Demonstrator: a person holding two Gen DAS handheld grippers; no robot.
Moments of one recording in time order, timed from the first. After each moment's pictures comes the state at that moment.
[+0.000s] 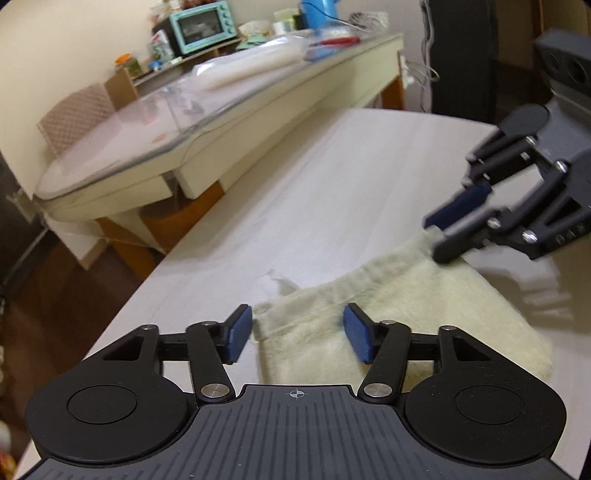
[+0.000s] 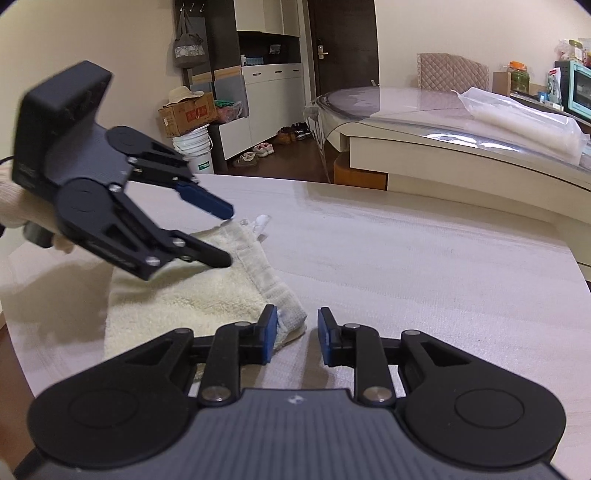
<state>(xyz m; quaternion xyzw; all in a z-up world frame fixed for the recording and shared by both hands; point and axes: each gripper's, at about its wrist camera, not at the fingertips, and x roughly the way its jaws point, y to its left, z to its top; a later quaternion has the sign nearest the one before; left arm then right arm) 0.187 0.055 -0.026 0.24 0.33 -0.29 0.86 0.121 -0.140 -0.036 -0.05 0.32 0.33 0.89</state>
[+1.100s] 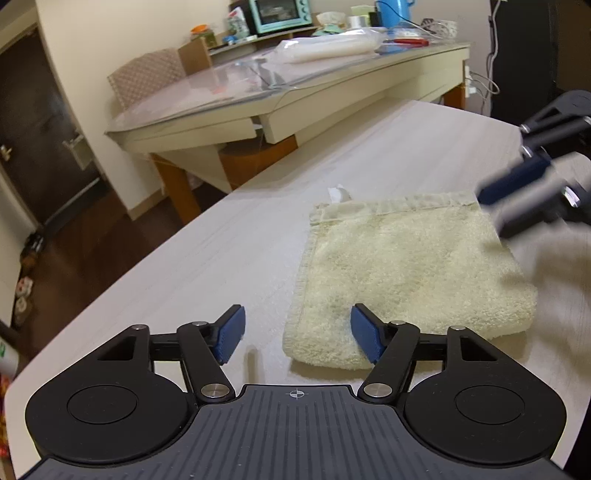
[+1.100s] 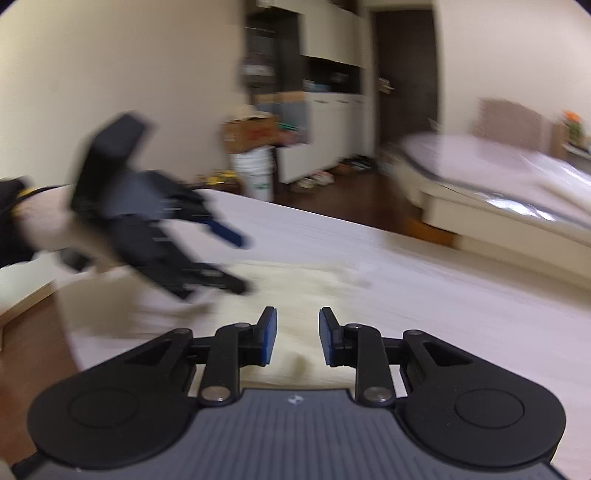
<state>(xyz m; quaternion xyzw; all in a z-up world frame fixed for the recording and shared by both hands) 0.132 0.112 -0.022 0.21 0.35 -0.21 0.89 0.071 -0.098 -0.004 -0.09 0.25 0.44 0.86</state>
